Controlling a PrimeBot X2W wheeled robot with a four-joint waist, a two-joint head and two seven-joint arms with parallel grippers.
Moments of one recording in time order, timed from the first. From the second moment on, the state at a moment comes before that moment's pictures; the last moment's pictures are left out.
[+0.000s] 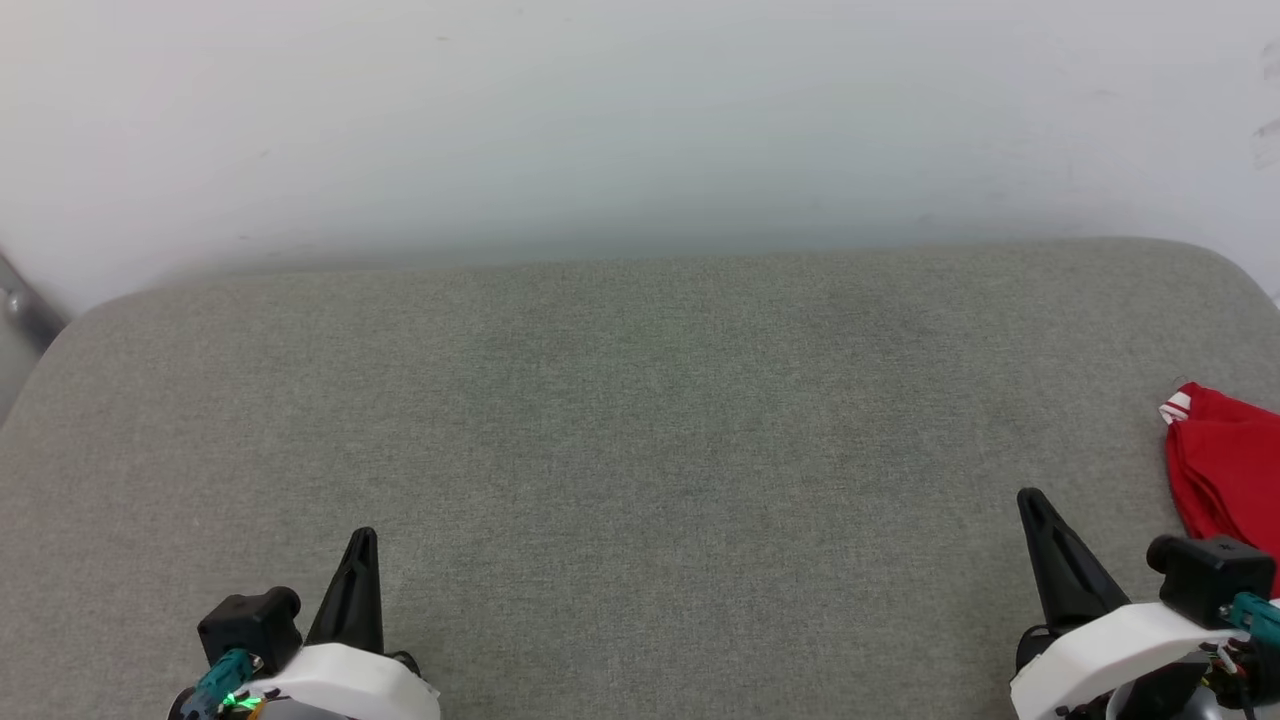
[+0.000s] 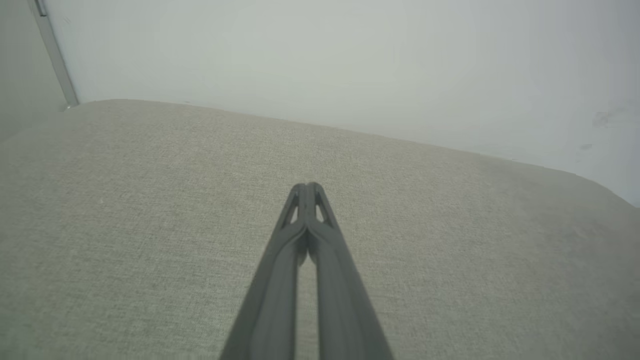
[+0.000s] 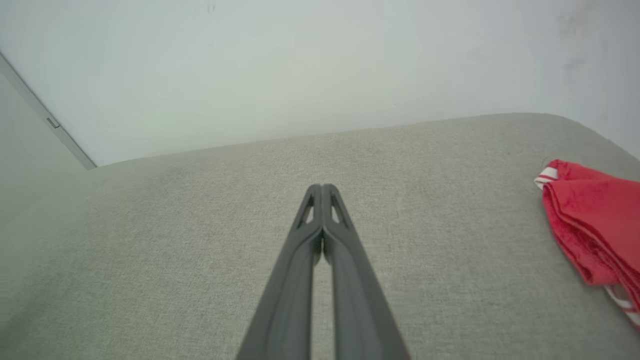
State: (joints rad) left arm -0.01 0.22 -0.19 0.21 -0.48 0.10 -0.22; right arm 0.04 -0.09 -0.01 0.02 0.27 0.13 0.04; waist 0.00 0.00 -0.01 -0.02
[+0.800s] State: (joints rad) left arm -0.03 0.17 -0.10 0.22 -0.83 0.03 -0.12; right arm 0.00 -0.08 -0.04 0.09 0.68 0.13 0.06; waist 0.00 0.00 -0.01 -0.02
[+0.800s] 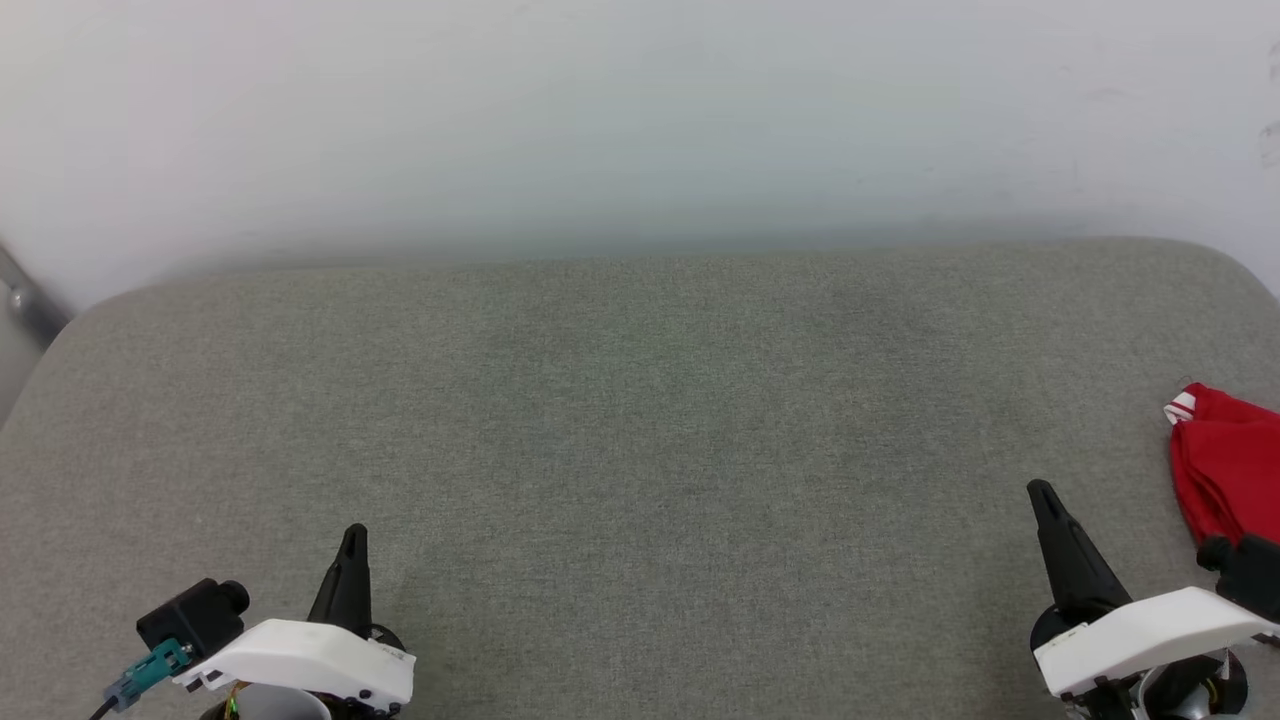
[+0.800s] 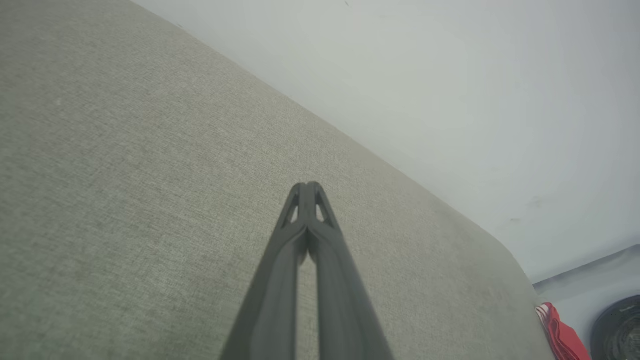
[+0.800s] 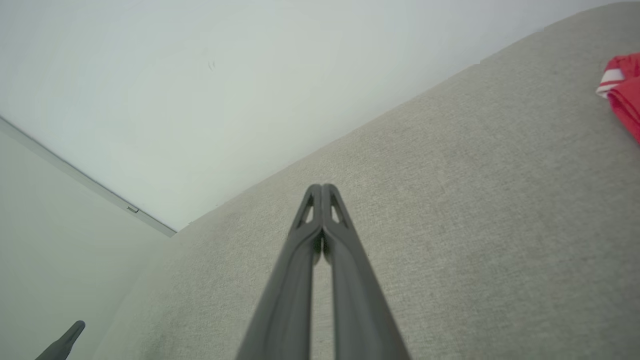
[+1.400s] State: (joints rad) left arm -0.05 0.14 -0.04 0.23 -1.03 -0.01 -0.06; right arm -0.03 -0.07 -0.06 0.13 0.92 0.13 0.07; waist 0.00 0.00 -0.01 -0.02
